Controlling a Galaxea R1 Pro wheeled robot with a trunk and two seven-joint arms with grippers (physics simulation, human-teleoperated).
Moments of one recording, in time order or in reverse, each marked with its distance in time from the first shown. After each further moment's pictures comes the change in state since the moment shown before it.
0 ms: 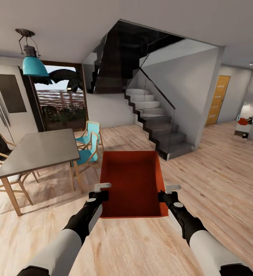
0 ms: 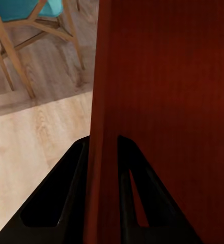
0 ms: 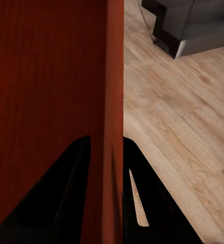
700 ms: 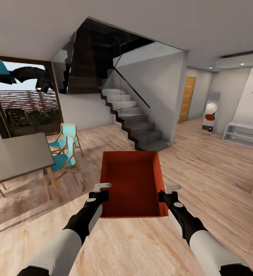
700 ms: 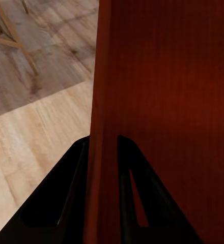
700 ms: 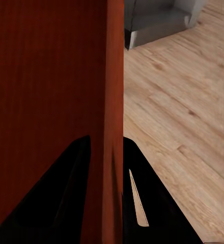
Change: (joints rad) left arm 0.000 0.000 0.000 0.000 0.000 0.000 0.000; right arm 0.000 0.000 0.000 0.000 -0.001 0.000 0.000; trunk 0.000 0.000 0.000
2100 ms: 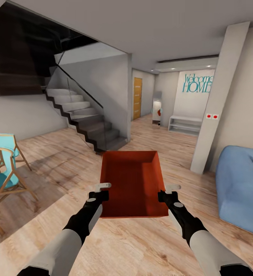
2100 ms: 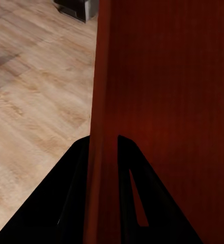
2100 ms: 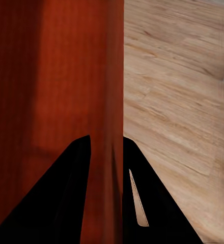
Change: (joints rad) left arm 0.000 0.000 0.000 -0.001 -0.001 0.000 0.000; right arm 0.000 0.000 -0.001 -0.001 0.001 0.000 0.000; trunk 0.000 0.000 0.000
